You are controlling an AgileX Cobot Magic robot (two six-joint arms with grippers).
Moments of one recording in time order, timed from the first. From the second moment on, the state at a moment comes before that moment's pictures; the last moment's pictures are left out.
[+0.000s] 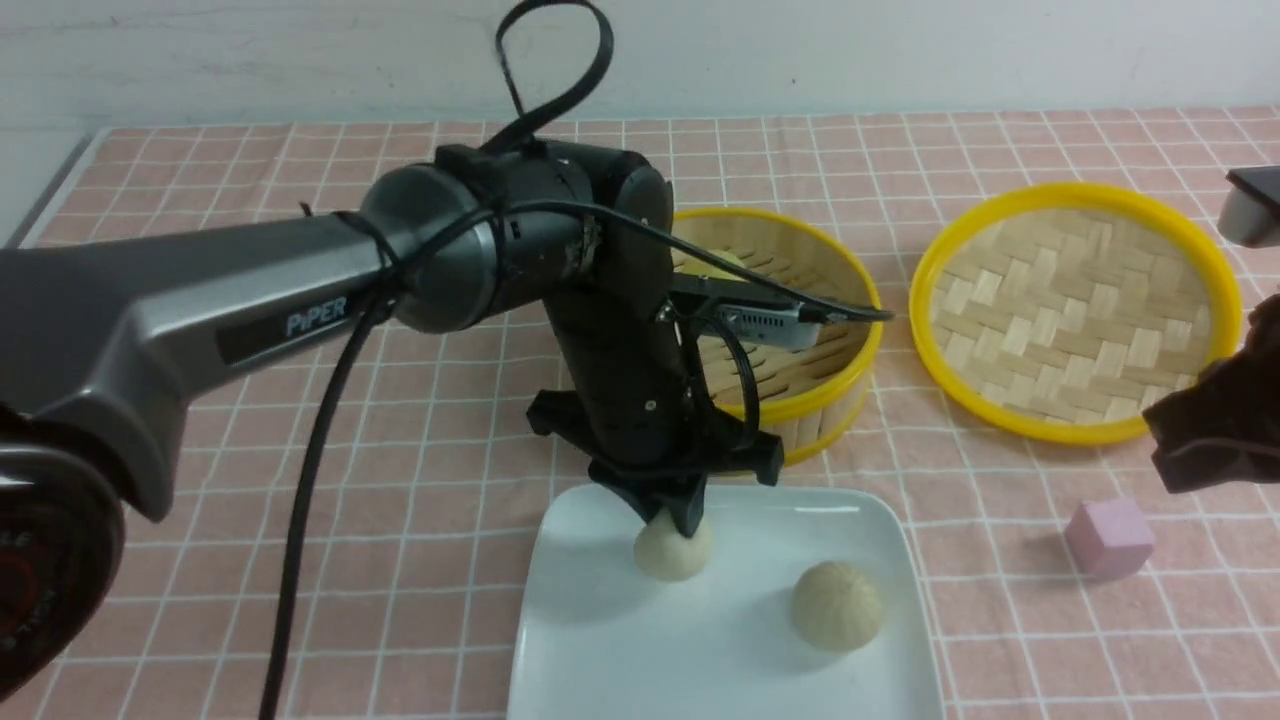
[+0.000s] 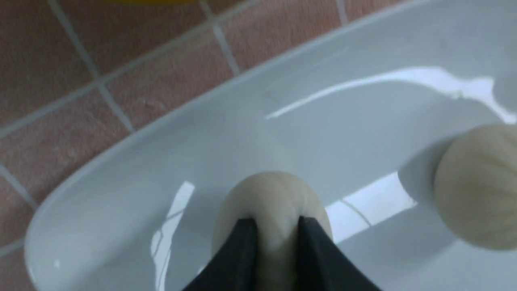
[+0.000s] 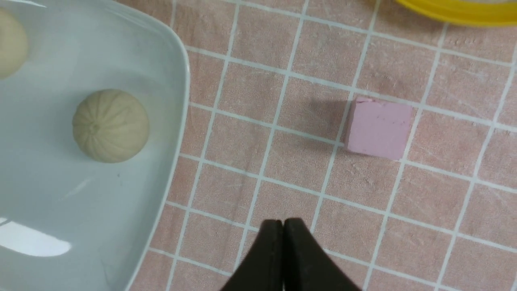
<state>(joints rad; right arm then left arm) 0.18 1.28 -1.04 0.23 1.03 -0.11 -0.65 1.98 -1.52 -0.18 0.96 -0.15</state>
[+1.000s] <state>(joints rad) 0.18 1.28 -1.04 0.22 1.03 -0.11 -0.53 2.18 -2.10 -0.02 0.89 -0.40</state>
